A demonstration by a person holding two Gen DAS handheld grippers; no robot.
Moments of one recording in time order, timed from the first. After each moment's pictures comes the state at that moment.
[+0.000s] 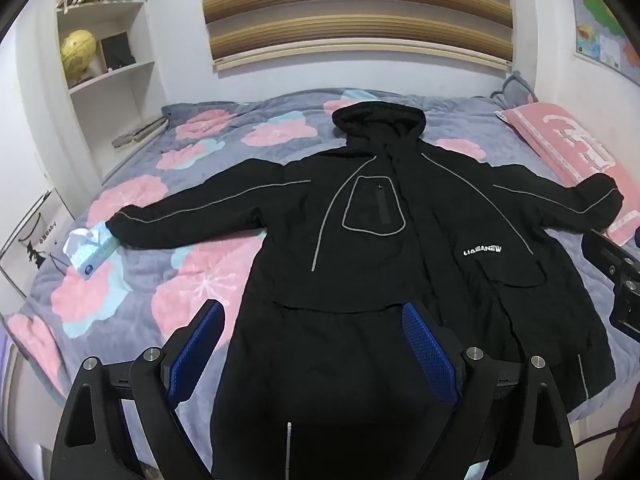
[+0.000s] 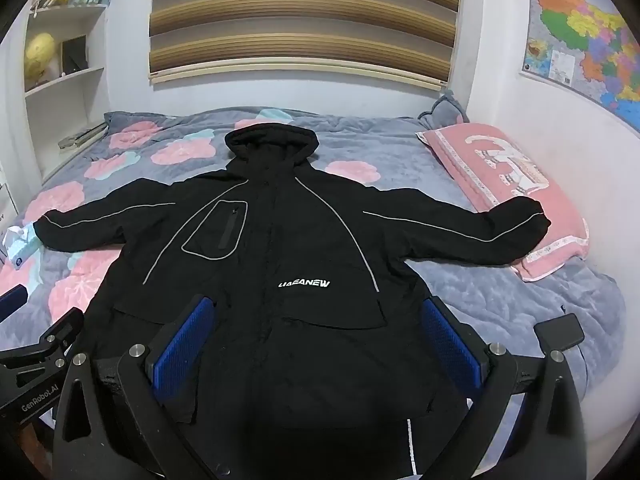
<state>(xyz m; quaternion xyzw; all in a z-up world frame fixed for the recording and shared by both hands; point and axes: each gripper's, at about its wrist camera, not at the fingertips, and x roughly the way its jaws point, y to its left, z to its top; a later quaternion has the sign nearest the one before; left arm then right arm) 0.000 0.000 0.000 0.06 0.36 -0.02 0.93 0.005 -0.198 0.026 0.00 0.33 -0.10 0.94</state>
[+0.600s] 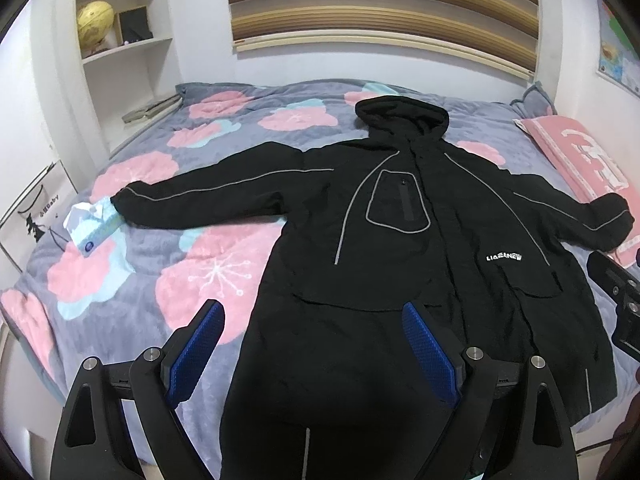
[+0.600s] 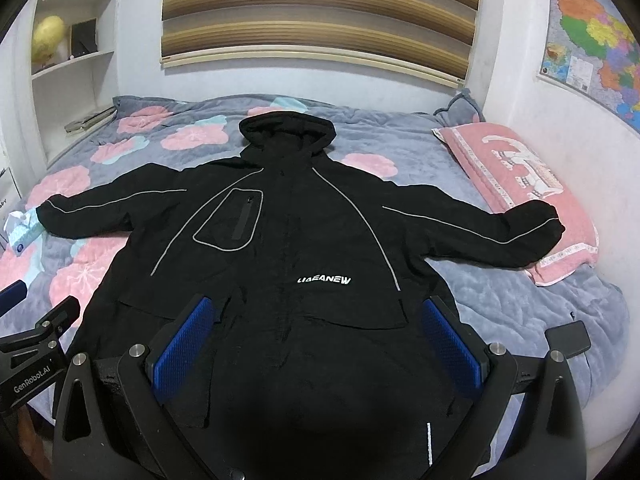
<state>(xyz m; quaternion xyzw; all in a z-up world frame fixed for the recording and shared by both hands) 0.019 0.035 -0.018 0.04 0.39 -0.01 0.92 0.026 -0.175 0.014 -0.02 0.35 -0.09 0.93</state>
